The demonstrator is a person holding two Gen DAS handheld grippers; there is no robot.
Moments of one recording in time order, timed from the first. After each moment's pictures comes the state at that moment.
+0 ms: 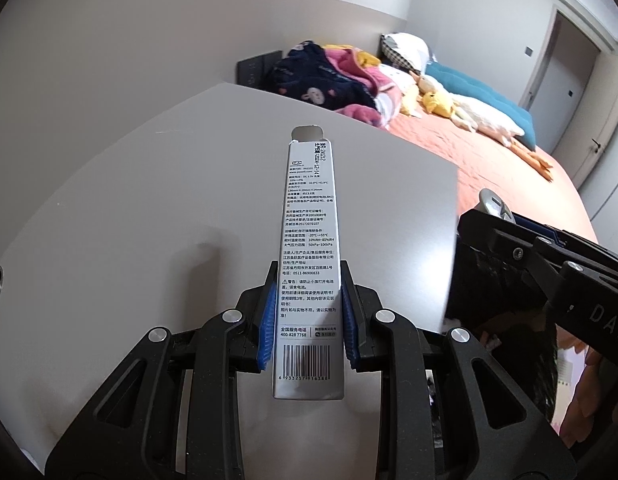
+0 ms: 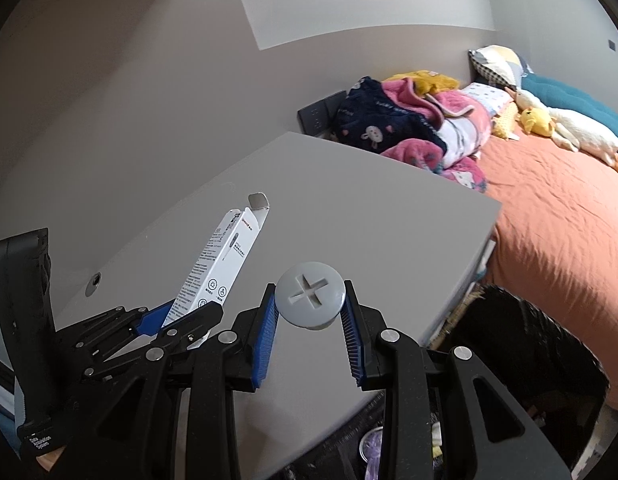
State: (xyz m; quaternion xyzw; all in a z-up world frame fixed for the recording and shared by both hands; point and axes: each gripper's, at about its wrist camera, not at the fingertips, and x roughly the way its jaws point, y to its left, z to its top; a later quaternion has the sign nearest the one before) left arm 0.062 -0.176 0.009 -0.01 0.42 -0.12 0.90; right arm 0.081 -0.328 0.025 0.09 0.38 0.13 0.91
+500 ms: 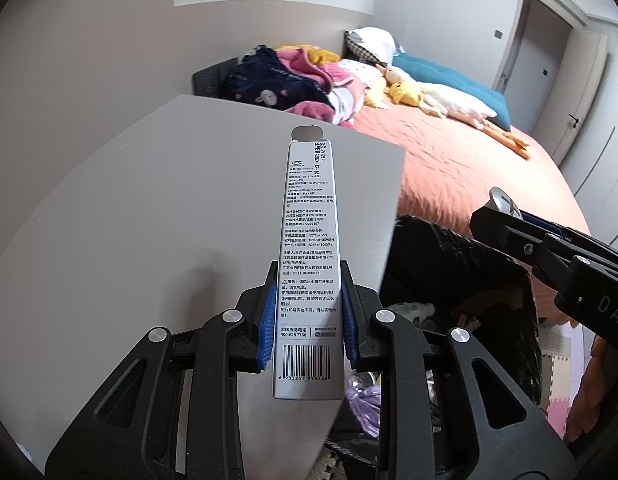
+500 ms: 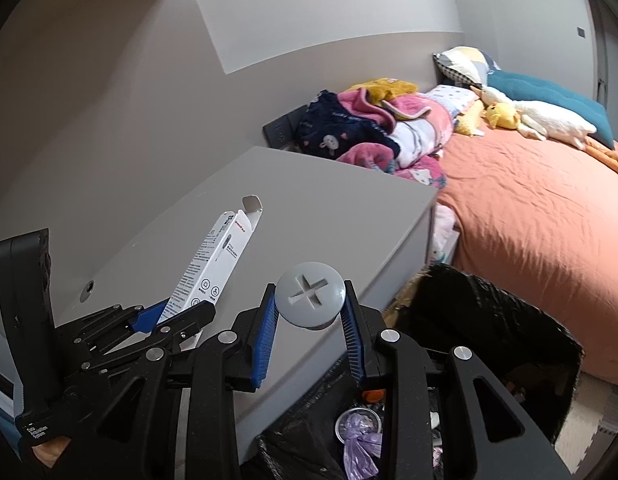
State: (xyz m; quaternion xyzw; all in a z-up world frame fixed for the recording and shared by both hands) left arm 0.037 -0.224 0.016 0.02 0.41 -0.17 0.90; right arm 0.031 -0.386 0.031 0.11 0.37 0.09 0.92
